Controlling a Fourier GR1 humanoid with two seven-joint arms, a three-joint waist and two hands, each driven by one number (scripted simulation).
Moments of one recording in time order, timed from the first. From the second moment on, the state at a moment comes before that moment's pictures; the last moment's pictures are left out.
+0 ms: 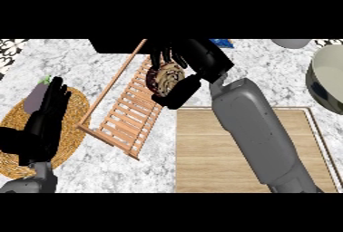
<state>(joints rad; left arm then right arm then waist) -0.08 0.17 0.06 -1.69 0.01 0.14 0.16 -0.92 -0.04 0.19 -1.28 0.41 0.23 0.10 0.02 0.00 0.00</state>
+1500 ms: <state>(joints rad) -0.09 0.15 0.06 -1.69 -0.01 0.12 0.17 -1.23 -0.01 0.16 -0.64 0.04 0.09 -0.19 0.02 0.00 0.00</state>
